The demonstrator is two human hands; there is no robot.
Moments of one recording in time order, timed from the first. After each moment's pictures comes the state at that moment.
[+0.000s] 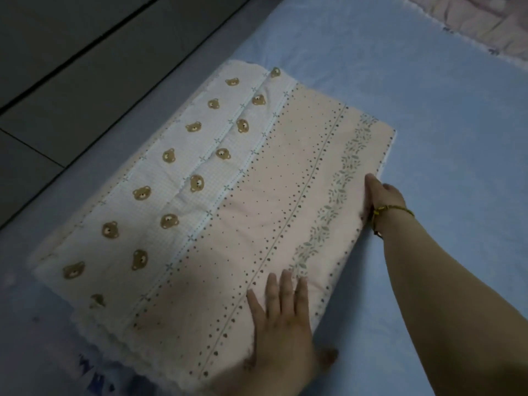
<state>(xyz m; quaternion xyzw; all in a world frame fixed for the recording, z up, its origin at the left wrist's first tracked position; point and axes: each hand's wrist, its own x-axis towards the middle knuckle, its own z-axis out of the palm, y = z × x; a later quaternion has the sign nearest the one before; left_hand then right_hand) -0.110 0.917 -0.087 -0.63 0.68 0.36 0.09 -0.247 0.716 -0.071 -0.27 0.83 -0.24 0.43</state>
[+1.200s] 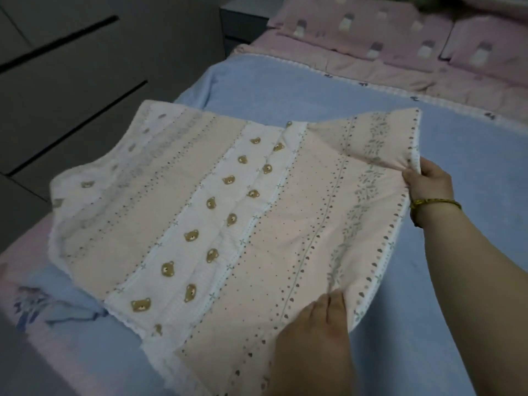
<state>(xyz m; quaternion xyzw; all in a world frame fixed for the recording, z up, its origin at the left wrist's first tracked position) -0.391 1.019 0.044 -0.63 0.75 0.15 -0.14 -0.555 0.833 0.067 -0.39 0.71 -0.47 0.35</state>
